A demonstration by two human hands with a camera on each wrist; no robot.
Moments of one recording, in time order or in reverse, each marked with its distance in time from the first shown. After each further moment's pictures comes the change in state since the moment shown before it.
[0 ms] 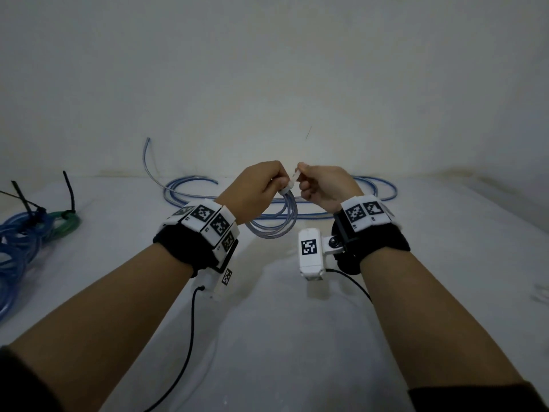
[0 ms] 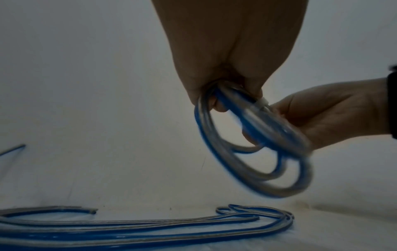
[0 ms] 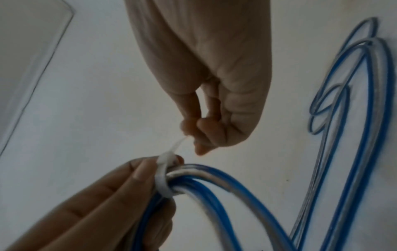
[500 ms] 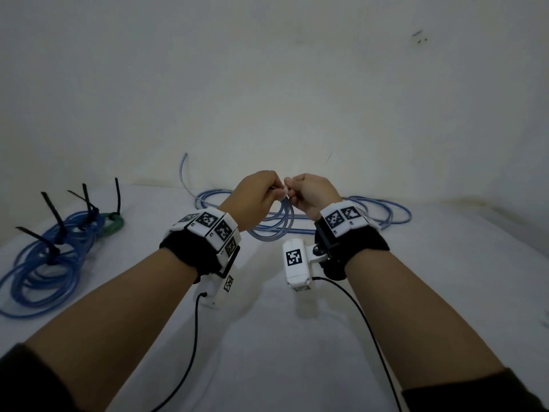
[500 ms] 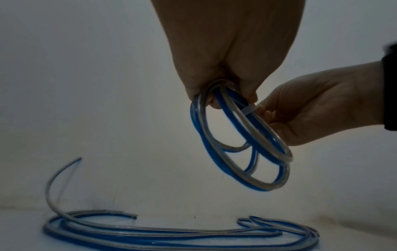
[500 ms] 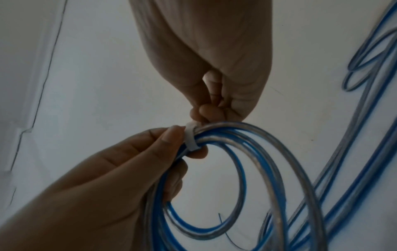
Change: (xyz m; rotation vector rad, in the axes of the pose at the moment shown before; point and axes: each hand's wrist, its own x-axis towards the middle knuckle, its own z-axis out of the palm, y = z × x) left_hand -0.032 -0.006 -0.048 0.037 0.115 -0.117; right_hand -0.021 -0.003 0.076 -0.128 -0.003 -0.060
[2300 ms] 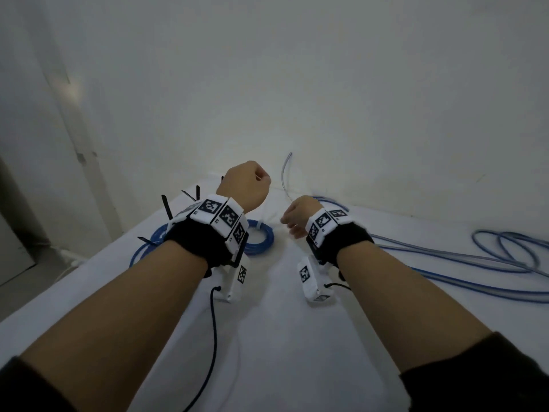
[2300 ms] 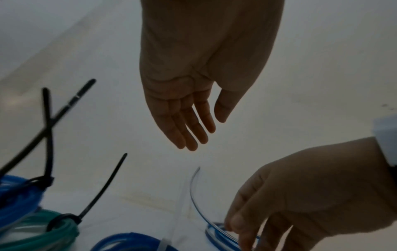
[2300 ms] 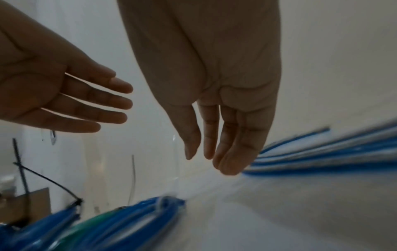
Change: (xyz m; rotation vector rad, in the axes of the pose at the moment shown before) left_hand -0.016 -0.170 -0.124 0.220 0.198 -0.676; right_hand 0.119 0.087 0.215 -0.970 -0.417 0.112
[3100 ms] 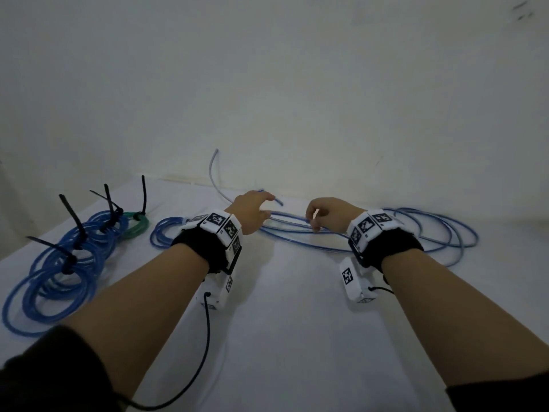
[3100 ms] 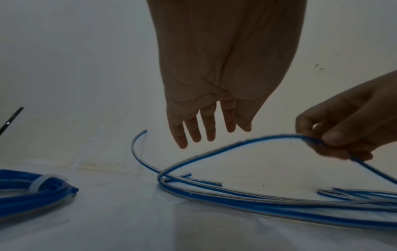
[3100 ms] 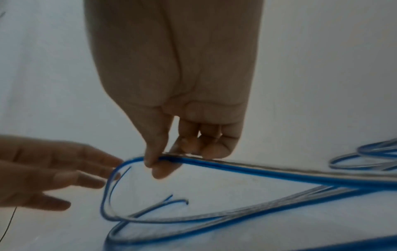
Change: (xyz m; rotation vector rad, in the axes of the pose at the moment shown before) left_hand -0.035 0.083 0.104 0.187 -0.512 0.257; right_hand -0.098 0.149 -0.138 -0.263 0.061 -0.197
